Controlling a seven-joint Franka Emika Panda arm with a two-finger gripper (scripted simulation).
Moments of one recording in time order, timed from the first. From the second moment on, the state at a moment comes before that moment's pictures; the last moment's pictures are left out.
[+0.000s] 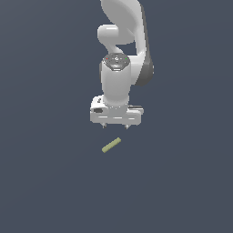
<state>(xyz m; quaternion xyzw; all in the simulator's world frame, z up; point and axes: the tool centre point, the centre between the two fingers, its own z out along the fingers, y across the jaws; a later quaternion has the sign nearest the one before) 0.014 -0.004 0.173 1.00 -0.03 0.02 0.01</state>
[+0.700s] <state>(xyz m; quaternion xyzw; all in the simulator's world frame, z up) 0.020 -0.011 0.132 0.98 -0.19 0.01 0.00</state>
